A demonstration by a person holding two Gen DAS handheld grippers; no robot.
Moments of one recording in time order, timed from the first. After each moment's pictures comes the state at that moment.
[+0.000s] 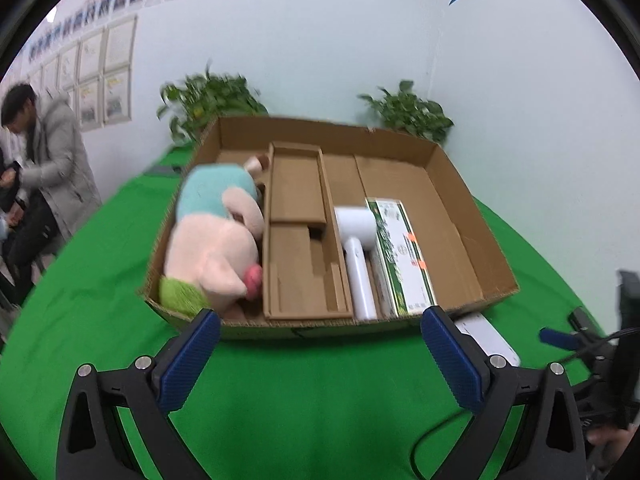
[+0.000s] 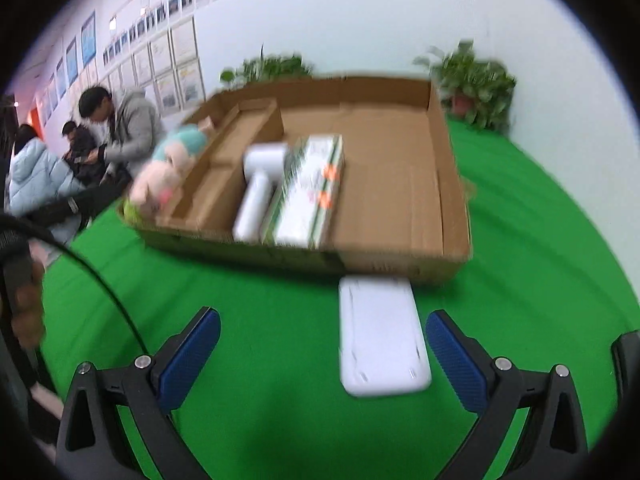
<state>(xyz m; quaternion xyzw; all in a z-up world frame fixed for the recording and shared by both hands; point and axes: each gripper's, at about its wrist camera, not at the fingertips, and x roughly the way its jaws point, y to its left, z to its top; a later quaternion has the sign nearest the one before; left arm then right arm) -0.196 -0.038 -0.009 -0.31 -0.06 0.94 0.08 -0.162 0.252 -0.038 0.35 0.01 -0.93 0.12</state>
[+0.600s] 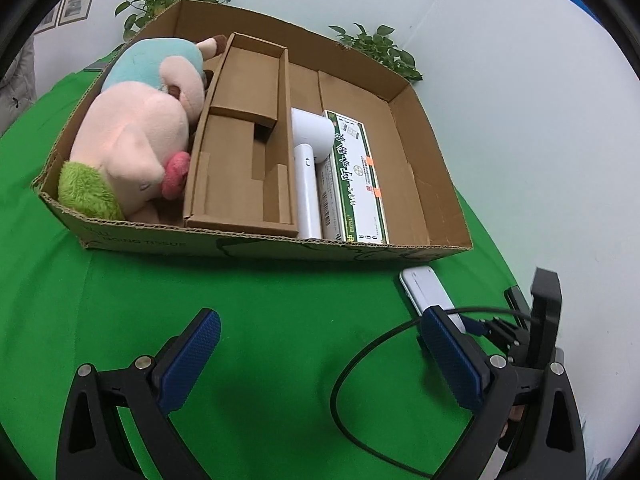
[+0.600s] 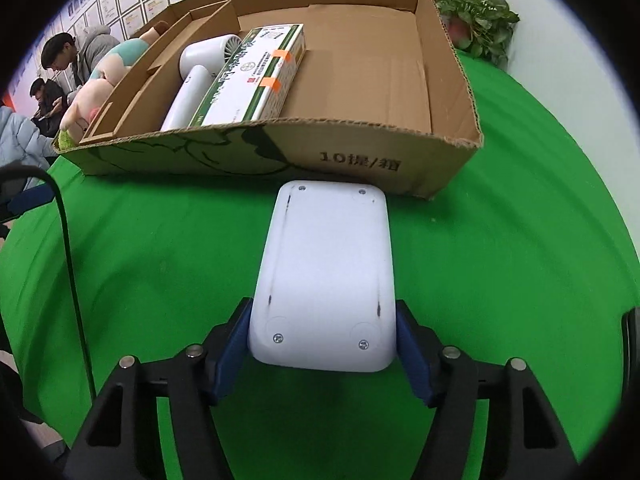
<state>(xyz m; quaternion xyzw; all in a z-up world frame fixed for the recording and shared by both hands) -0.217 -0.036 -0.061 -0.42 -0.16 0.87 0.19 -0.189 0.257 -0.095 0.46 0.03 -0.88 0.08</state>
